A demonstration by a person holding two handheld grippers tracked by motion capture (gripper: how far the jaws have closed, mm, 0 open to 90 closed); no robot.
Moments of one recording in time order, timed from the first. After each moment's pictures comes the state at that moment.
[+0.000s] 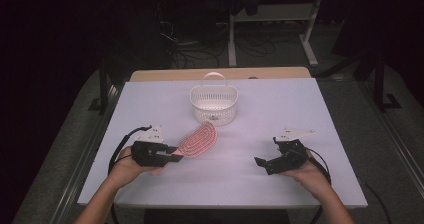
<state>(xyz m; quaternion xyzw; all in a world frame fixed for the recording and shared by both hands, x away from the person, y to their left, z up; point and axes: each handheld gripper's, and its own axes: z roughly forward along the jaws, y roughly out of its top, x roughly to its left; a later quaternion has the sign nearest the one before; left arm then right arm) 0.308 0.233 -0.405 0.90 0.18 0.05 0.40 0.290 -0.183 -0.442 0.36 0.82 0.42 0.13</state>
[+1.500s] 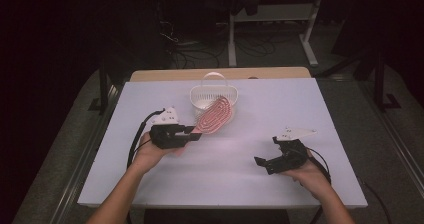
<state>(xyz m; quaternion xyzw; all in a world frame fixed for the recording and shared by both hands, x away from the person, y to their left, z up) 0.340 0.189 -0.392 0.85 0.20 0.10 0.48 0.290 -0.184 -0.440 0.37 0.81 0.44 0.12</state>
